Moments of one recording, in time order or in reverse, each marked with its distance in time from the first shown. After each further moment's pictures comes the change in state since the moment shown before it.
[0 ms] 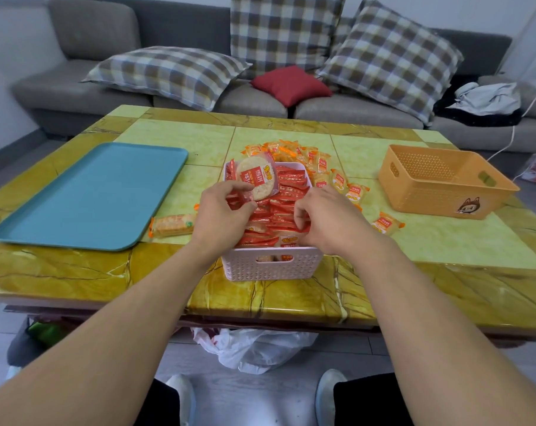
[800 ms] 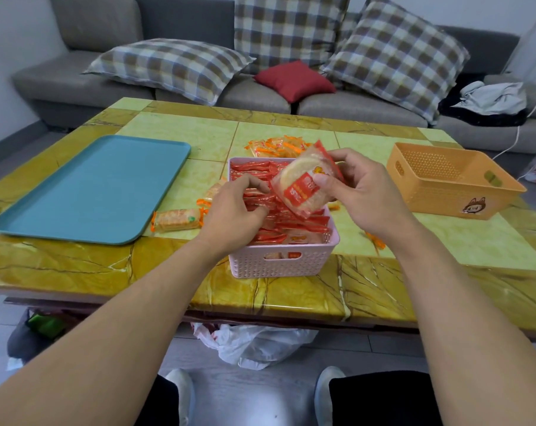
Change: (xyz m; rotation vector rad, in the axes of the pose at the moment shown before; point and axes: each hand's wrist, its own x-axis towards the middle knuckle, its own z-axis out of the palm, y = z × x) left_hand -0.005 0.008 0.000 0.133 -0.132 0.135; right_hand -0.009 0.019 -0.023 0.979 0.317 -0.052
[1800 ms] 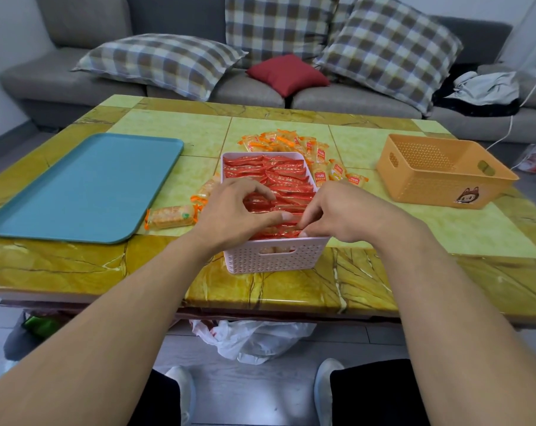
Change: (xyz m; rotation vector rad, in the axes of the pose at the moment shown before) left_hand -0.001 0.004 0.000 0.194 -0.091 0.118; right_hand 0.000 -0.004 0.010 -0.756 -0.492 0.167
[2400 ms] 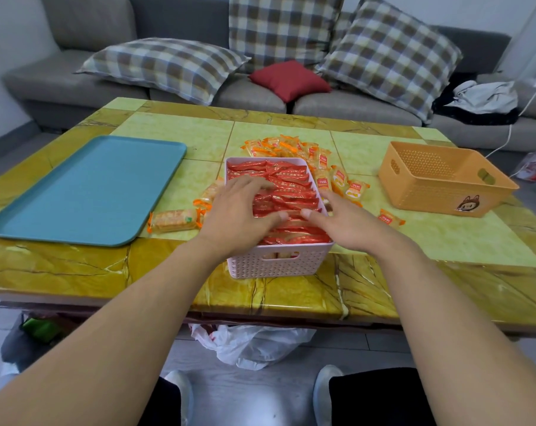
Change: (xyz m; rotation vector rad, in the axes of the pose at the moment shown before) left_hand -0.002 0.009 0.000 0.161 -0.022 -0.016; right_hand 0.007 0.018 0.021 0.322 0.098 0.199
